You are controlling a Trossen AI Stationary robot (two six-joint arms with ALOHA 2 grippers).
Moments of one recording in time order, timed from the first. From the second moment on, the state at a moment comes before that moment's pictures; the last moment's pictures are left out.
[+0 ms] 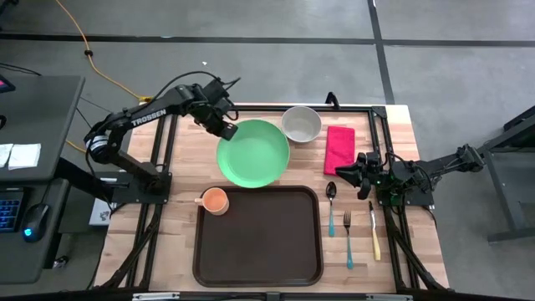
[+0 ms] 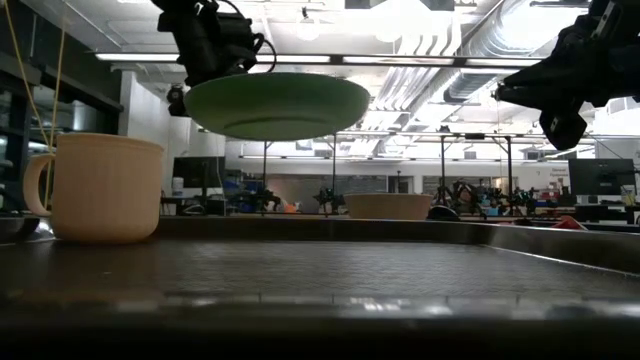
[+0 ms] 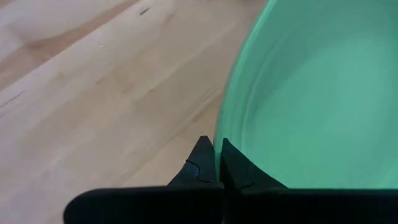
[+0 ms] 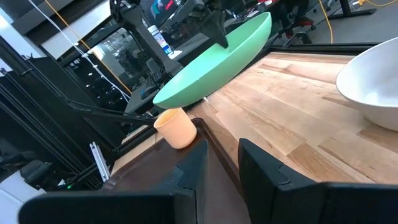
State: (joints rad) left arm 0.63 1.45 1.28 -1.02 0.27 -0.37; right arm 0.28 0.16 0.07 0.03 0.45 0.62
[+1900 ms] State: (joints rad) left arm 0.21 1.45 1.28 -0.98 0.20 -0.52; right arm 0.28 0.16 0.07 0.03 0.43 0.63
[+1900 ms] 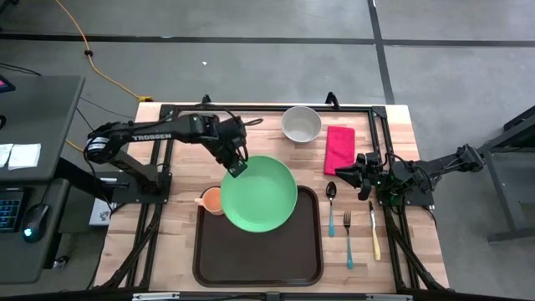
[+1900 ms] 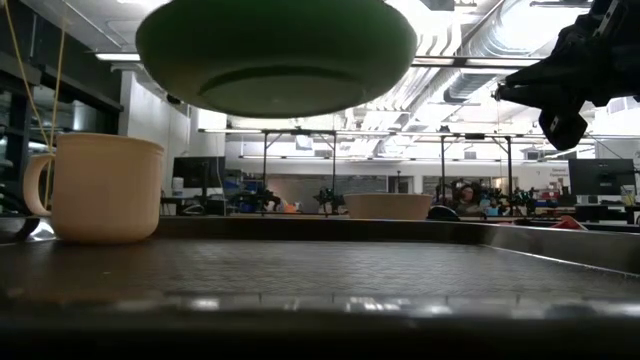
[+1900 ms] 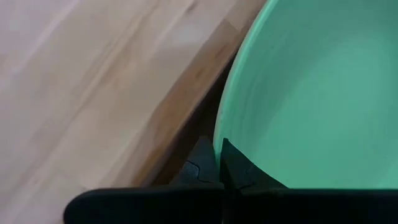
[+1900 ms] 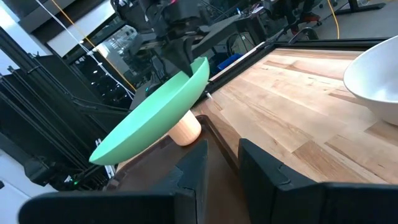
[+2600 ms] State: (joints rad) left arm 0.16 1.45 1.28 -0.98 0.19 -0.56; right arm 0.28 0.16 0.07 0.03 0.43 0.63
